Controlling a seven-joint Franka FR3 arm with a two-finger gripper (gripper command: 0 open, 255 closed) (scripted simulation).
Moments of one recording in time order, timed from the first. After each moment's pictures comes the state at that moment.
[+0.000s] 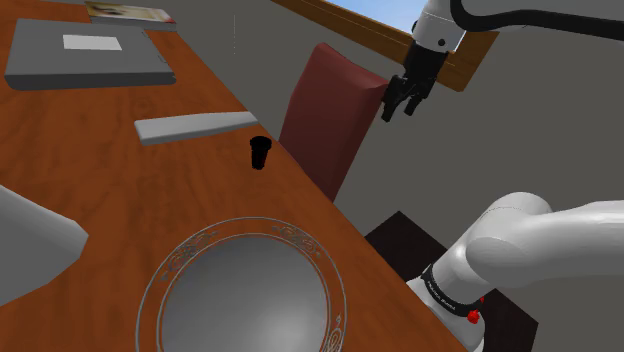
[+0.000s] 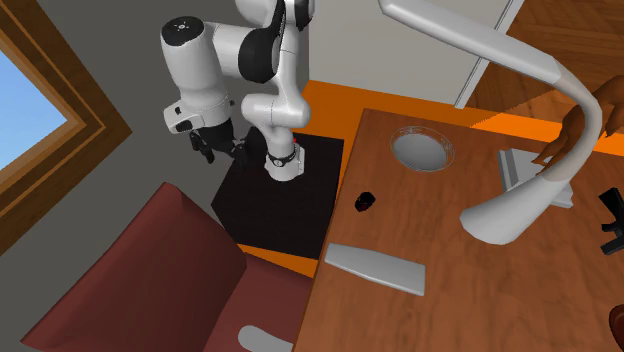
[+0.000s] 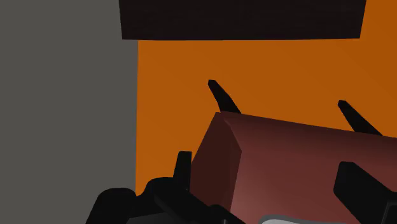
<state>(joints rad) 0.00 -0.74 -0.04 -2.40 -0.06 1.68 0.04</state>
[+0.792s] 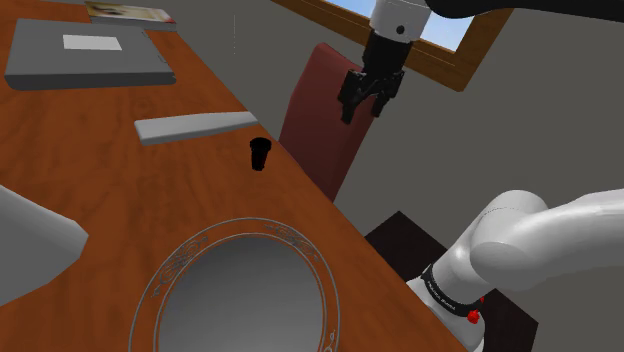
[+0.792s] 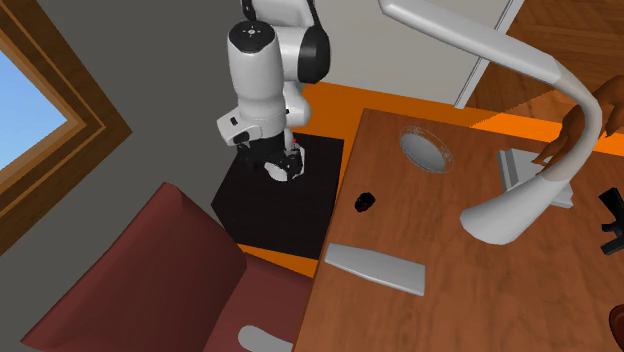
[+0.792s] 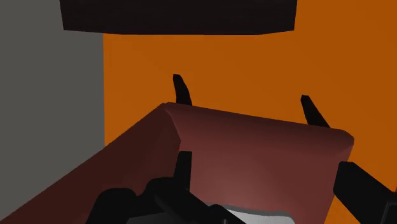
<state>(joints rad) 0.08 -0.64 0.17 -2.30 0.07 1.68 0.27</state>
